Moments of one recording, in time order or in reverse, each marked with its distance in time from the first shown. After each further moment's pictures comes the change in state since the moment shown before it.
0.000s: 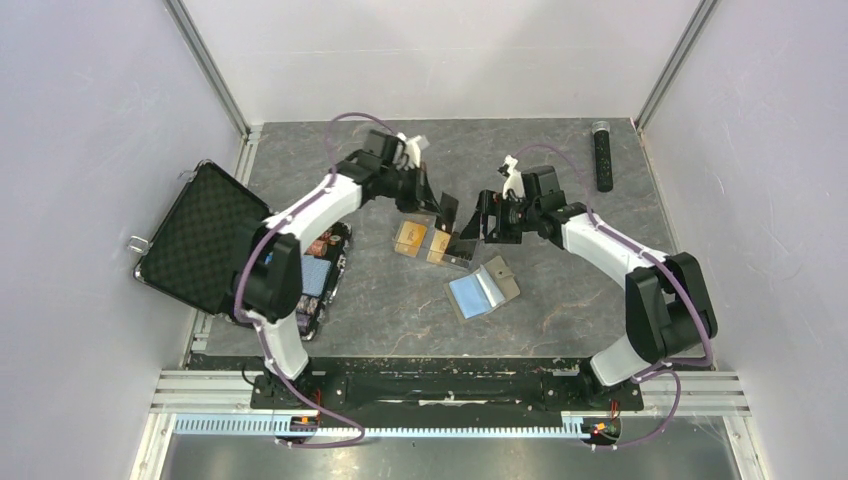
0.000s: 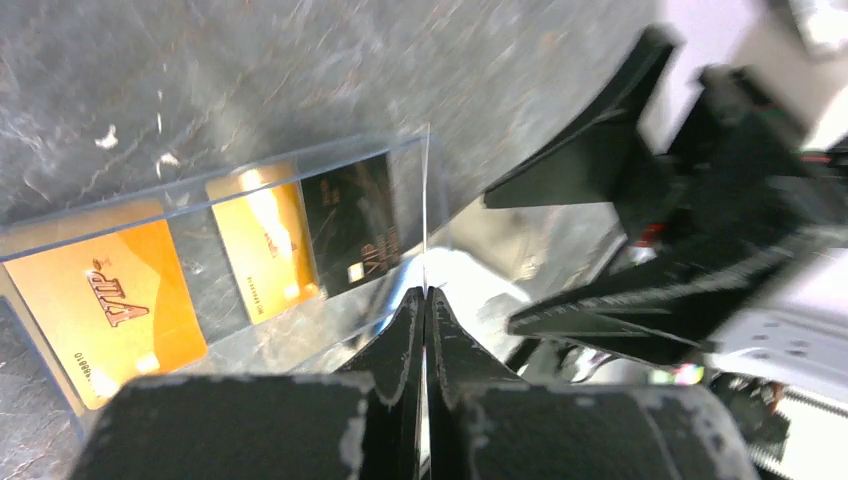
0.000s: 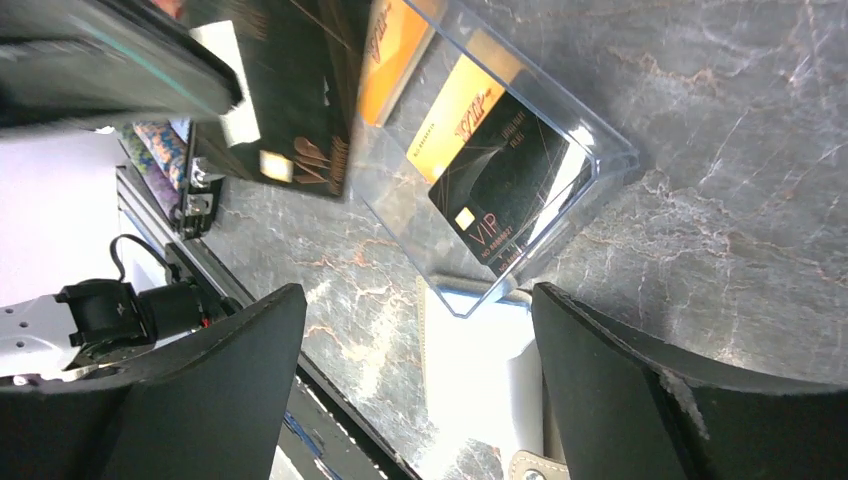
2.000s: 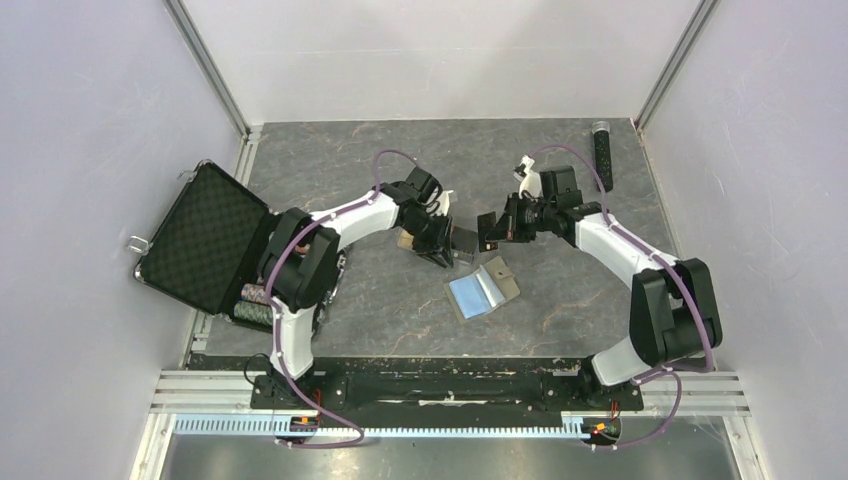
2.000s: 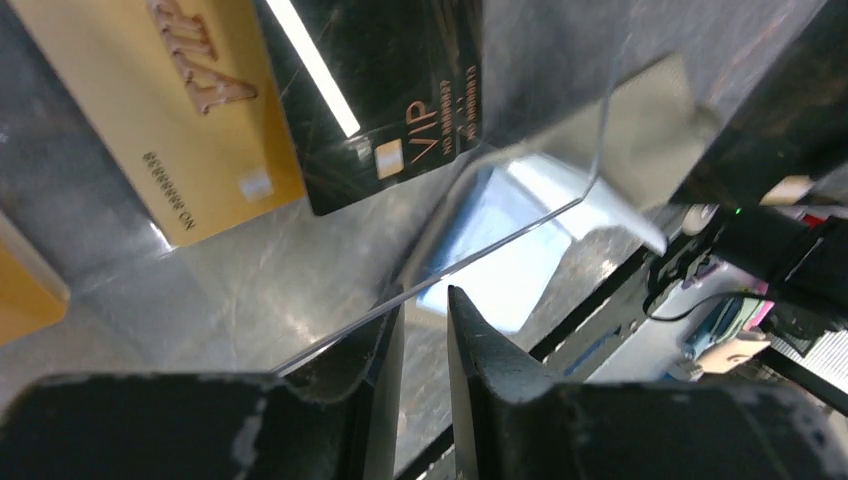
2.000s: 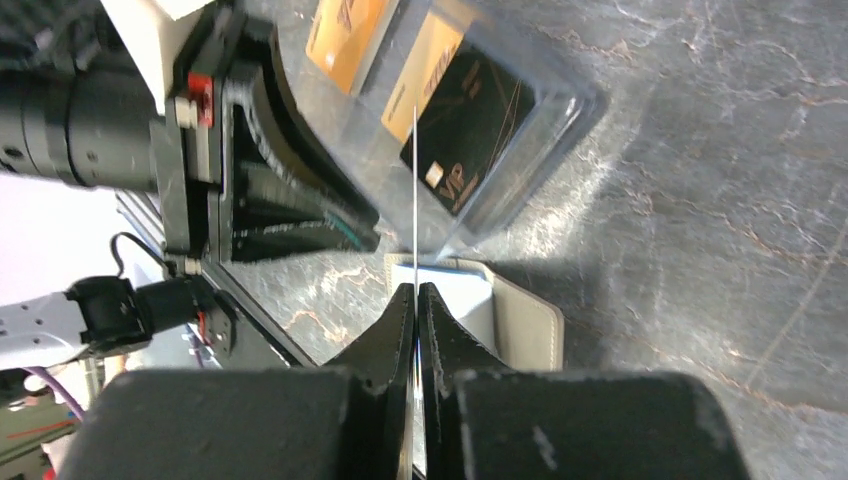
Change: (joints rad) left arm -0.123 0.091 -0.103 -0.104 -0.050 0.055; right arm -0.110 -0.031 -0.016 -0.040 -0.067 -0.039
